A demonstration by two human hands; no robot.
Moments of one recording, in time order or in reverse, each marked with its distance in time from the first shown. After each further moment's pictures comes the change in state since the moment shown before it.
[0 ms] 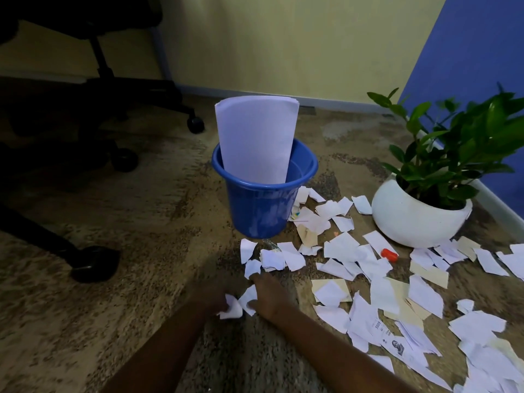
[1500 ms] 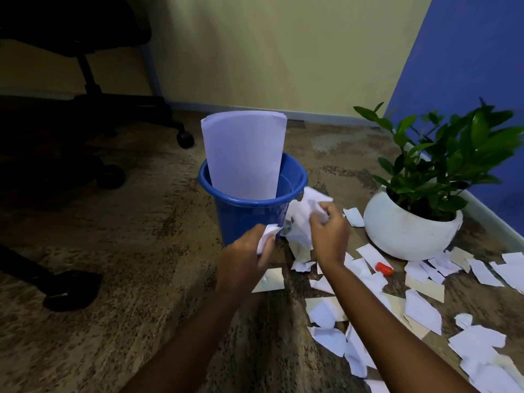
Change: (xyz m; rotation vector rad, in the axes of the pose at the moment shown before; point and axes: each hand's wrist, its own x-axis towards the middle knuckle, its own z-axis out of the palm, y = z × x) left_hand -0.006 0.093 -0.033 -0.197 0.914 0.617; right_hand -0.004 0.017 -0.146 0.617 1.062 0.182
